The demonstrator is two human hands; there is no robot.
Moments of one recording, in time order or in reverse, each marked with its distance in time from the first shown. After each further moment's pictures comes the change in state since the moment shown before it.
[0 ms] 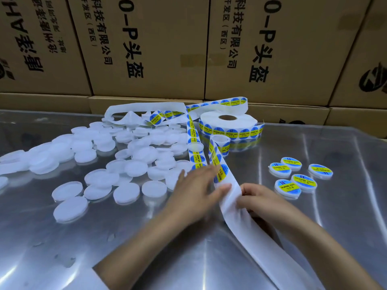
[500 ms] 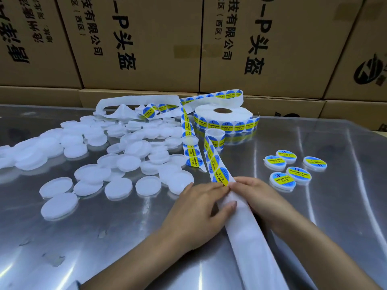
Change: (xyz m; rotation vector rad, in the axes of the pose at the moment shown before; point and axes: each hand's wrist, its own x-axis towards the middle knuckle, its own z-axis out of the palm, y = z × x) left_hand -0.034 0.016 0.013 0.019 -0.053 0.182; right_hand 0.006 0.011 0.009 0.340 0.038 -0.026
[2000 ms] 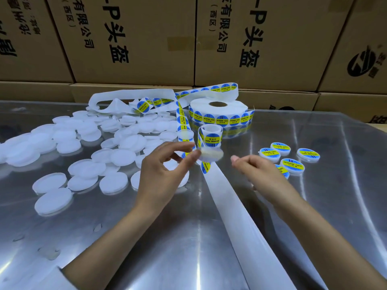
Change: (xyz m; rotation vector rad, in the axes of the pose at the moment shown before) left_hand 0.010 -0.015 -0.040 -0.584 0.595 -0.124; right_hand -0.009 -0.022 -0.009 -0.258 0.284 -0.083
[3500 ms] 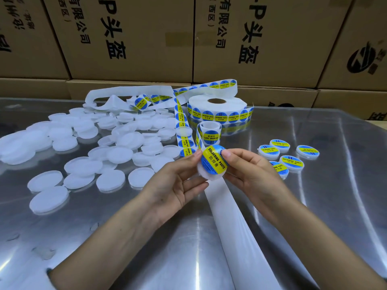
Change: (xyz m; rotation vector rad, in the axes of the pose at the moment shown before) left_hand -0.002 0.020 0.006 -0.766 -0.305 -0.959; right_hand -0.007 0.005 0.015 0.611 -0.251 -0.094
